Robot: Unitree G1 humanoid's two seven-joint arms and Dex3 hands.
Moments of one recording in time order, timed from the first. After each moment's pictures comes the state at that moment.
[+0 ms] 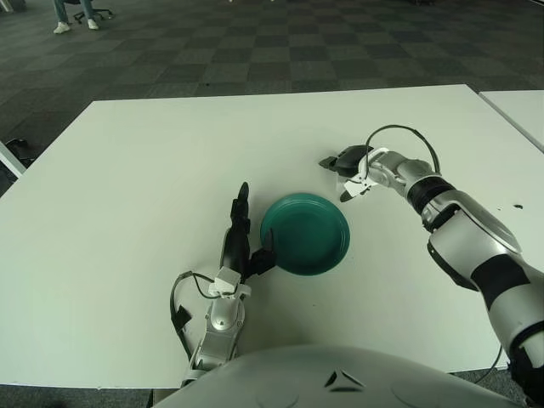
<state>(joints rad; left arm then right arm) 0.33 -0.10 -0.24 0.06 0.09 -0.45 0.13 -0.95 -0.33 0.80 1.20 -0.99 -0.40 0.03</state>
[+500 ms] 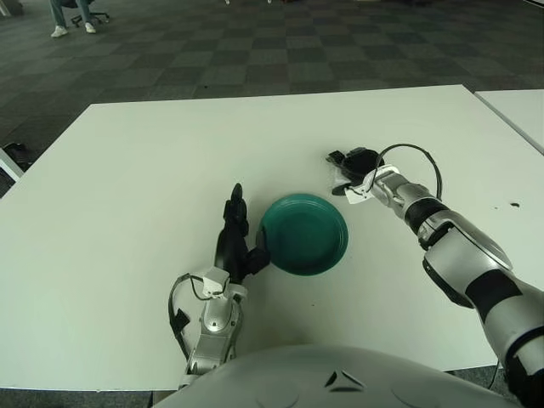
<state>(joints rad) 0.35 -0.10 -0.22 0.02 -0.05 -0.42 0.07 -0.84 -0.29 0.78 1.26 -0.95 -0.27 -0.33</state>
